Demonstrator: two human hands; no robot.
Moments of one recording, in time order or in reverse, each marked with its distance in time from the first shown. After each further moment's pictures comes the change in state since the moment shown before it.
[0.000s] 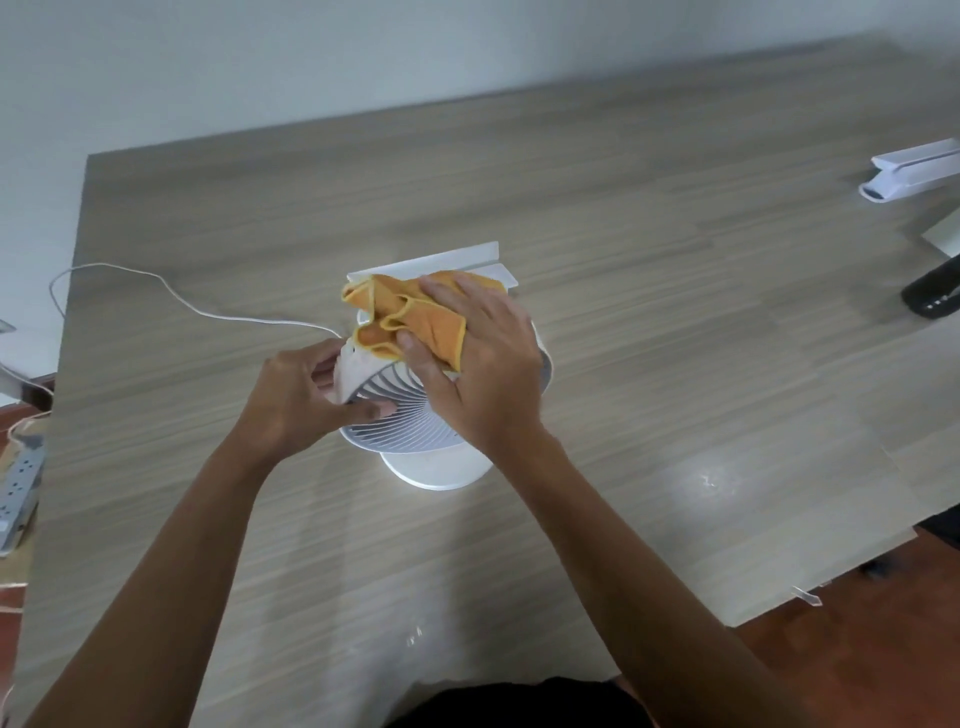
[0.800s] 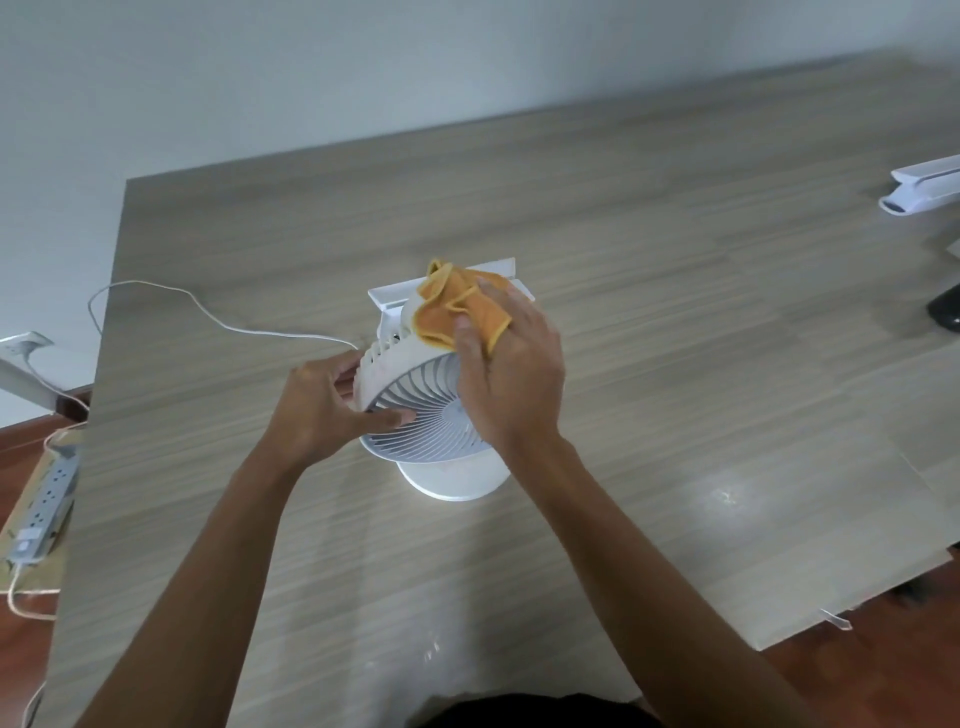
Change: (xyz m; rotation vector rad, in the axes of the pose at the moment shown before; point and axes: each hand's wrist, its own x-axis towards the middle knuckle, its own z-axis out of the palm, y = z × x) left_hand -0.002 0.005 -0.002 0.012 0.043 0.003; right_hand 0.012 -0.005 -0.003 0.002 -0.177 0.368
